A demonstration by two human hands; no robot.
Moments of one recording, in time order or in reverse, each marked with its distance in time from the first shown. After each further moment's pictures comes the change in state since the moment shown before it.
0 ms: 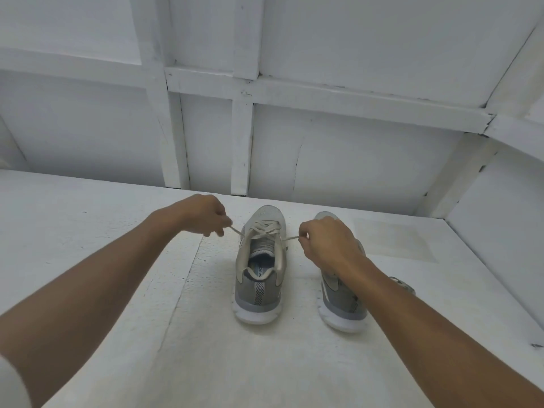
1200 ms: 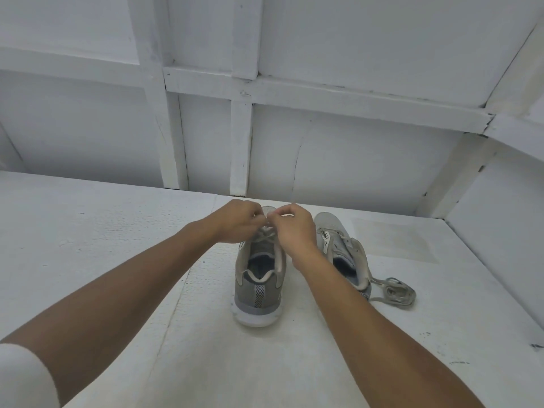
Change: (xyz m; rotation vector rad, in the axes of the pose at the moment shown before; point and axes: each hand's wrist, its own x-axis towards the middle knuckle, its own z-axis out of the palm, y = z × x) left_hand 0.015 0.045 0.031 -0.072 0.153 0.239; right_hand 0.029 -0.062 0.013 1.084 0.096 0.537
